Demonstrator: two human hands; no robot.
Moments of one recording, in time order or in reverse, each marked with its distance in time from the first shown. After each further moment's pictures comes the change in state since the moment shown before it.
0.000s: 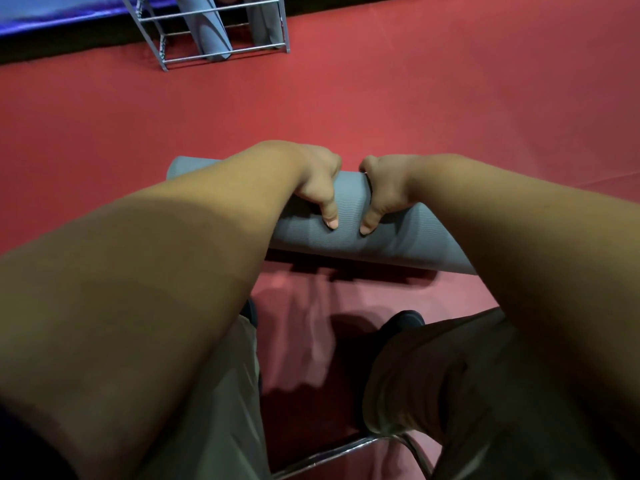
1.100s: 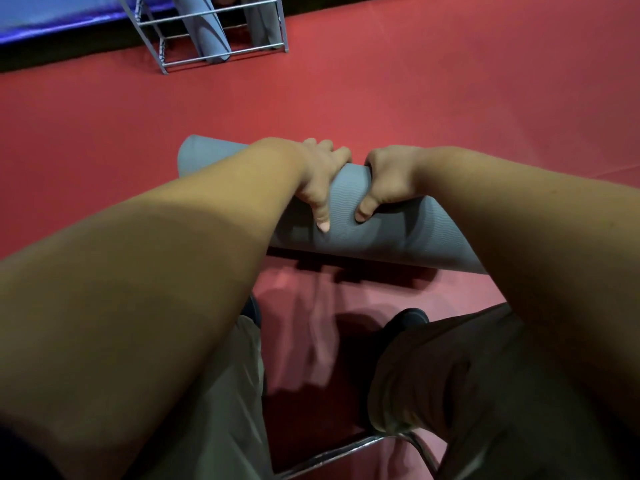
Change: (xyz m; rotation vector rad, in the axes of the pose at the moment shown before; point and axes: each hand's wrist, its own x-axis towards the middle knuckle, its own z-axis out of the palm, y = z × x) left_hand -0.009 0.002 -0.003 0.184 0.046 0.063; right_hand 0.000 0.003 -0.005 0.067 0.058 0.010
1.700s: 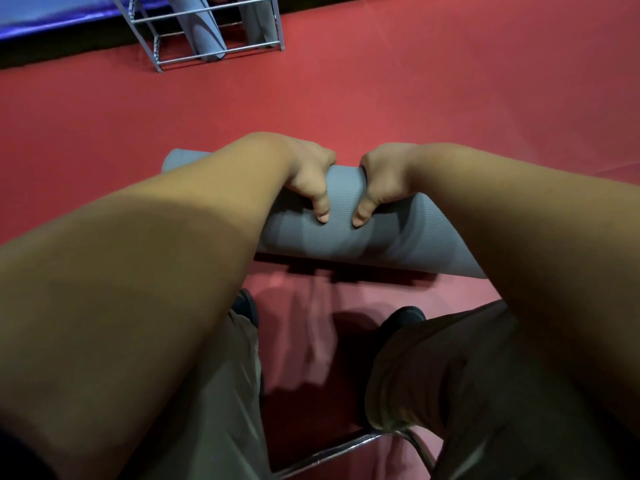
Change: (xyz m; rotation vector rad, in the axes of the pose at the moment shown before) left_hand 0.001 -0.008 -0.002 -0.199 -0.061 -0.033; right_hand 0.000 -0.003 -0.004 -0.056 -0.067 -0.012
